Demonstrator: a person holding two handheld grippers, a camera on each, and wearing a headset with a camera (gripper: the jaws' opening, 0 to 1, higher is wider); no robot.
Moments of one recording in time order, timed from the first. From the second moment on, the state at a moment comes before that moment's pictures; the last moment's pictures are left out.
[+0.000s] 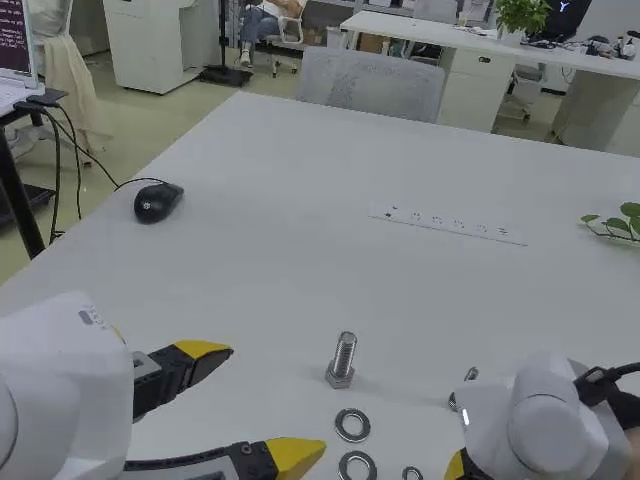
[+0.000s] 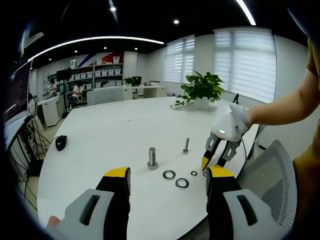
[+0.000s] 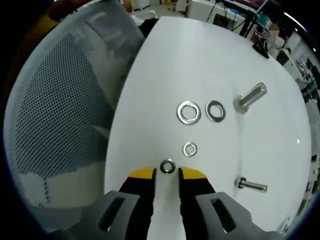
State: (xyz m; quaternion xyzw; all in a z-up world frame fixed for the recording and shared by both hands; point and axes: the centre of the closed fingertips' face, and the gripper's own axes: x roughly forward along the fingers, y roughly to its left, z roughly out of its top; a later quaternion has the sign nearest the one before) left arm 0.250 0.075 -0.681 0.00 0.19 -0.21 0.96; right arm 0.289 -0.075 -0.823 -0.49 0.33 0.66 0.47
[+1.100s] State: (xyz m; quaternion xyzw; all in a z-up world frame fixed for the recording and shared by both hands) left arm 0.249 0.078 -0.682 -0.01 0.20 -0.20 0.96; right arm 0.286 -0.070 -0.826 -0.49 0.34 0.66 0.46
